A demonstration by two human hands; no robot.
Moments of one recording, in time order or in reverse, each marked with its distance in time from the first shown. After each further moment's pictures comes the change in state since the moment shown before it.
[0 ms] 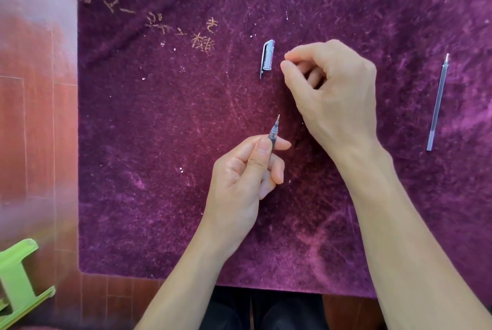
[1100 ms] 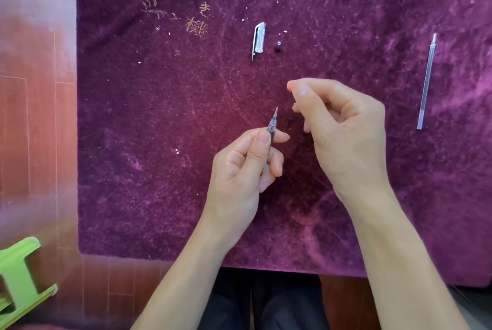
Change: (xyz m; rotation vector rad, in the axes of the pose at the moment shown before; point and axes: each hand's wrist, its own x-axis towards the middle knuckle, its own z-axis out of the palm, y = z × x) left_hand -0.020 -0.005 0.010 0.022 0.010 0.026; right_hand -0.071 -0.007 -0.030 0.452 -0.024 0.307
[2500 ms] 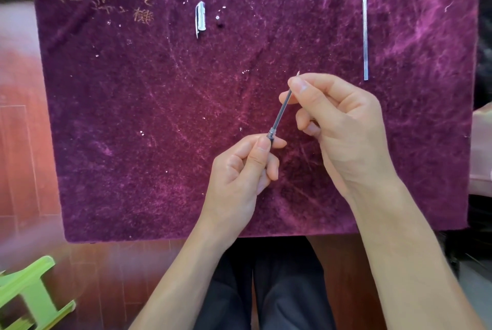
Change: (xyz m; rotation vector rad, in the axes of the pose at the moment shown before) left_hand -0.046 -0.028 0.041 0.125 -0.121 0.010; right_hand -0.049 0.012 -0.068 0.410 -0.024 0.249
